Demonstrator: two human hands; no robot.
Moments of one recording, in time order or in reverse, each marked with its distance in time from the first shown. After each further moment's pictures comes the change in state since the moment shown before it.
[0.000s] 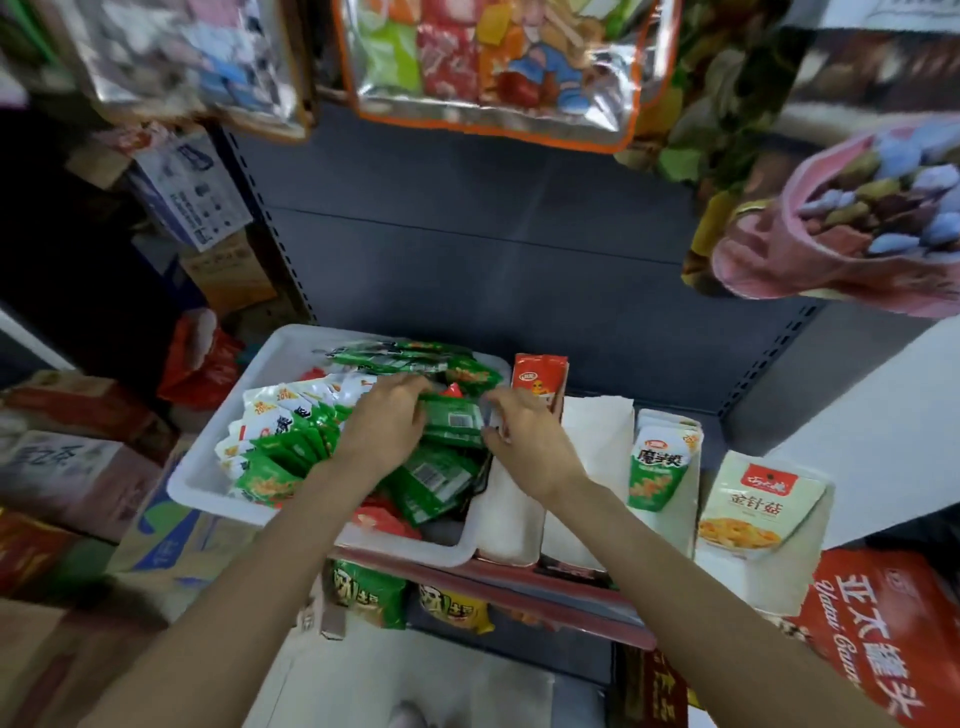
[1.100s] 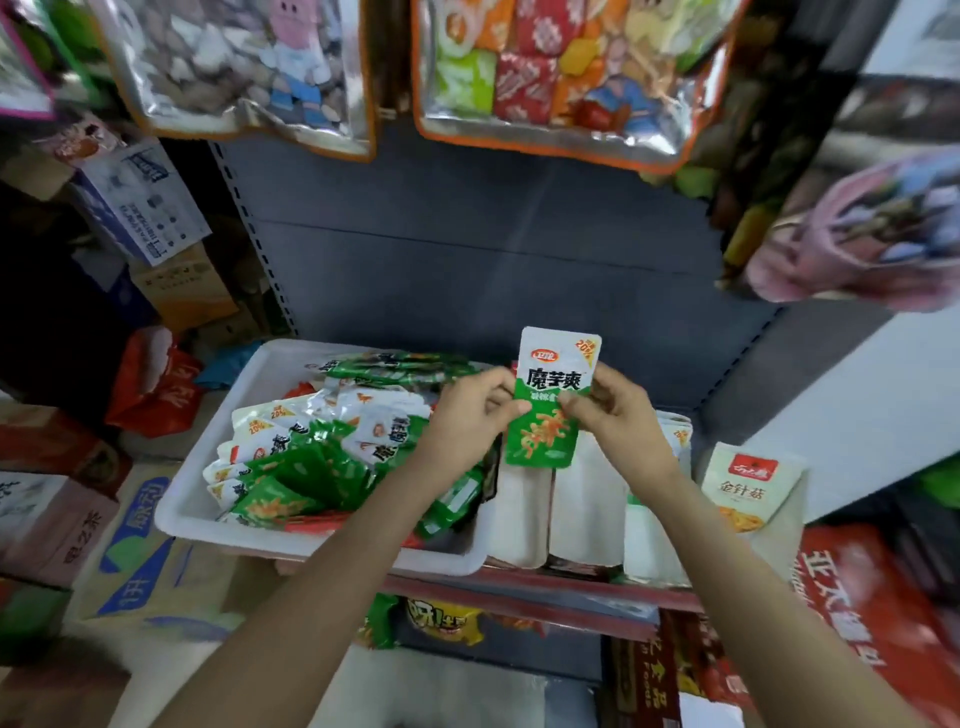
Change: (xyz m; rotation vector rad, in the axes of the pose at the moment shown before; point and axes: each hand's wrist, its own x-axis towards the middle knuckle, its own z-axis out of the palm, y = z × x) left_hand 0.000 0.056 -0.008 -0.772 -0.060 0.134; right_hand -0.021 -0.001 -0.049 0.747 0.278 0.126
